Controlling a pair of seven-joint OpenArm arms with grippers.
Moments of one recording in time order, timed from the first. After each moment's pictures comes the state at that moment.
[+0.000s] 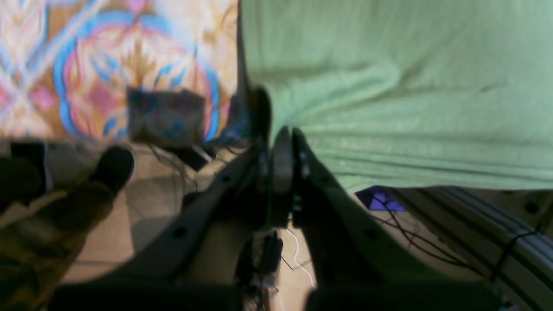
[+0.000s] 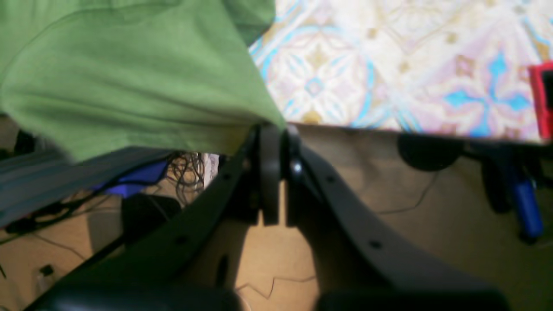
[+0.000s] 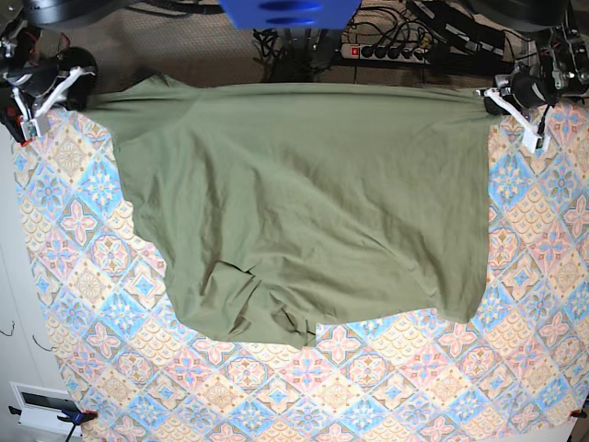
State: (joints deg) left arm 35.2 -26.8 -31.8 106.7 -48.5 -10.4 68.4; right arm -33.9 18.8 53.3 106.0 51.0 41.3 -76.4
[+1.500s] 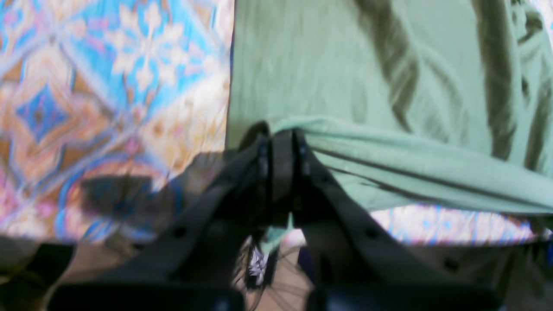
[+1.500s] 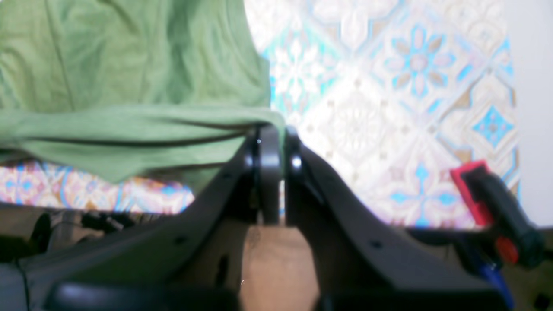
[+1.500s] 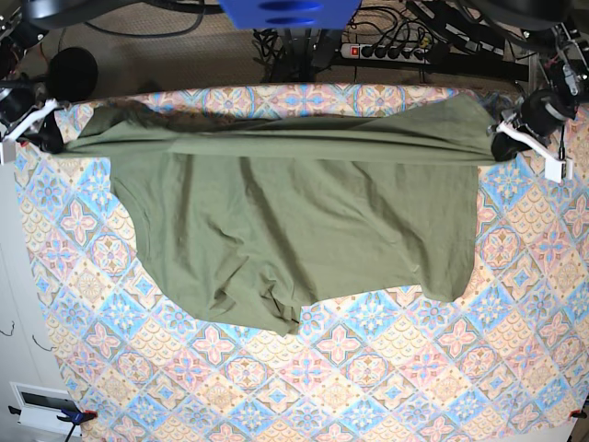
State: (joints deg) left arm 24.4 -18.7 -41.3 112.7 -53.3 -10.0 69.7; right arm -20.6 18.9 60.1 105.3 58.9 41.3 -77.5
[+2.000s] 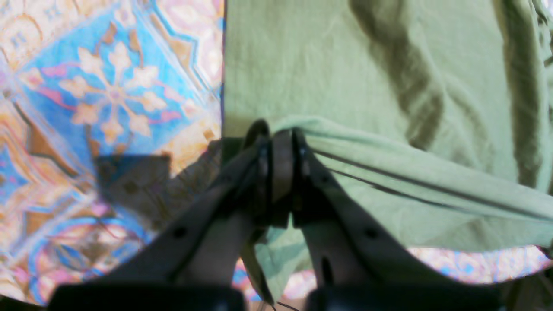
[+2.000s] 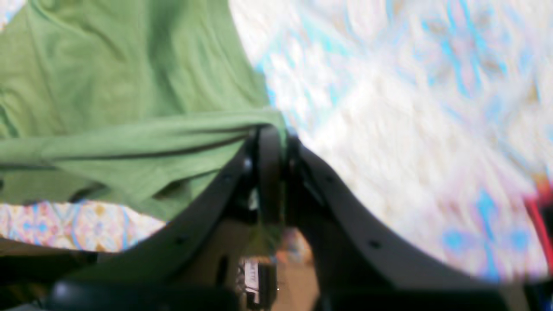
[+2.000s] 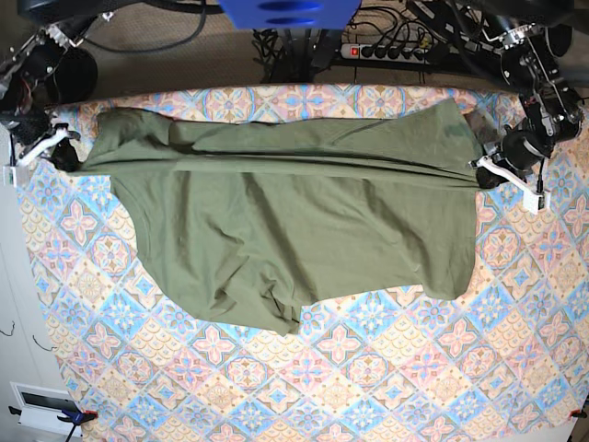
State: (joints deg) left arm 13.3 -16.9 -33.8 105.0 -41.8 -10.1 69.7; right arm -10.3 17.5 54.4 93.2 52.2 41.1 -77.3
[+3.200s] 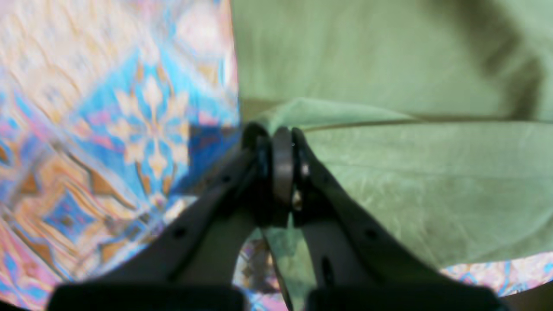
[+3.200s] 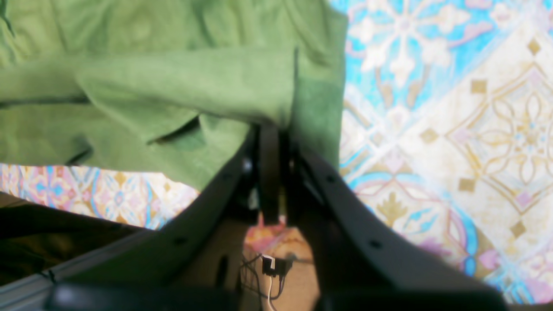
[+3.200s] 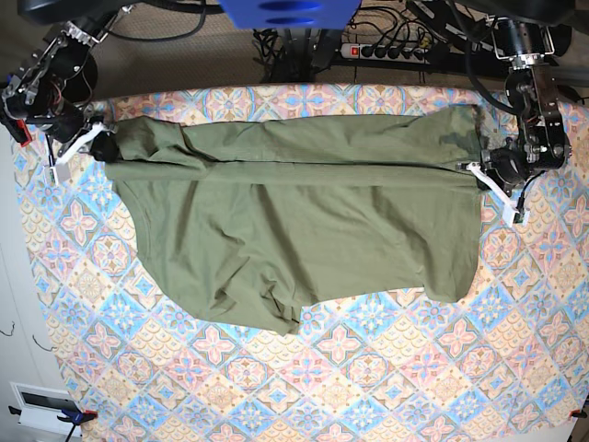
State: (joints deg) left arm 9.7 -25.2 -19.0 95.9 -31.4 -10.3 66.8; right arm -12.2 13.6 46.9 92.9 49.6 40.9 -77.2
